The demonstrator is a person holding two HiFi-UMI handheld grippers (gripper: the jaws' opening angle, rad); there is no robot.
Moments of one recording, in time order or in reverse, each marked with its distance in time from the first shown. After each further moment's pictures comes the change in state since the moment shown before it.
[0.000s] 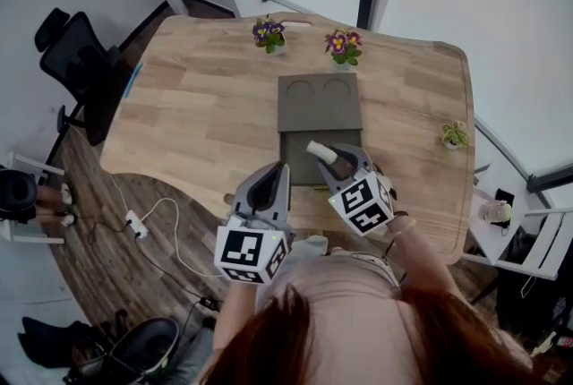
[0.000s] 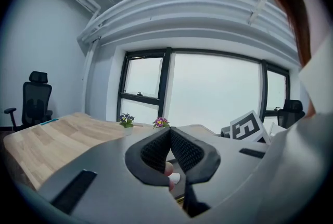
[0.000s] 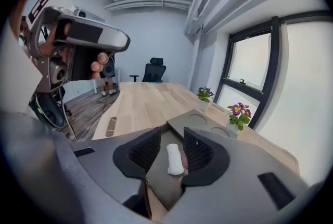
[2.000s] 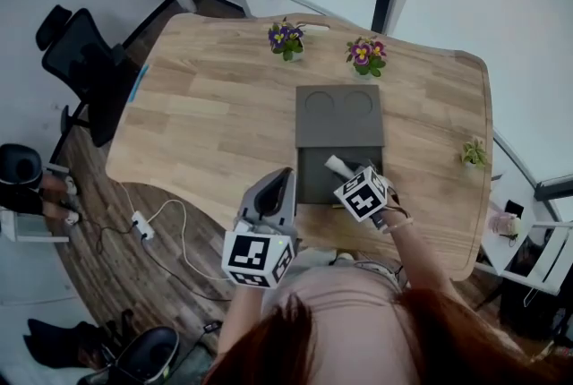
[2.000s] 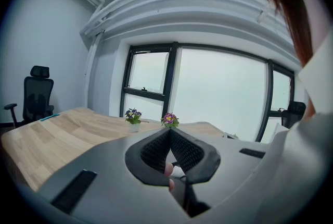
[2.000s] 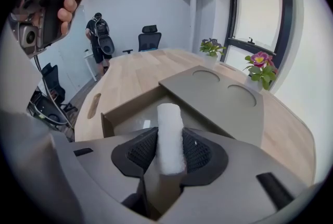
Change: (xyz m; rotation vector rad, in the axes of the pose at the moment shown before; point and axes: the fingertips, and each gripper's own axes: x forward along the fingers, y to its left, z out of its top) left arm 0.030 0.056 -0.011 -0.030 0.045 0.017; right arm 0.099 -0.005 -0.088 0.126 0.361 0.084
